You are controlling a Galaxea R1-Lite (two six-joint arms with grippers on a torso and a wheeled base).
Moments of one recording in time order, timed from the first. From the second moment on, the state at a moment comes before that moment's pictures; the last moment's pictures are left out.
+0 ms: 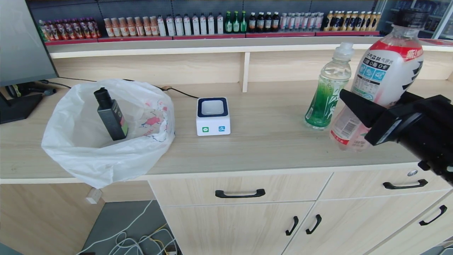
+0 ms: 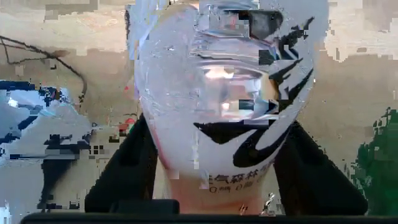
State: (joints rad) left arm 0.00 0.00 0.00 0.00 0.00 -0.01; right arm 0.56 1.34 -0.58 -1.04 -0.24 -0.18
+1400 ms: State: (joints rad) left arm 0.00 0.00 0.00 0.00 0.00 -0.01; right arm 0.64 1.44 -0.56 -1.34 0.42 0.38
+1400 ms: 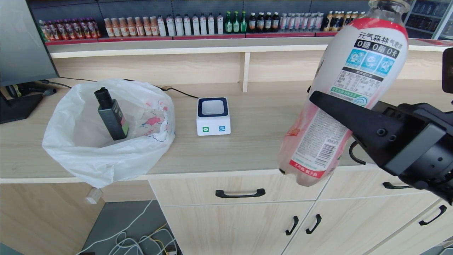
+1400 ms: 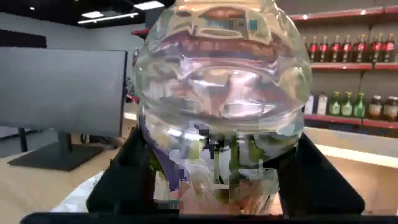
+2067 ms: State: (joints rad) left arm 0.00 0.00 0.00 0.00 0.00 -0.01; right arm 0.80 1.51 -0.63 -1.38 0.42 0.47
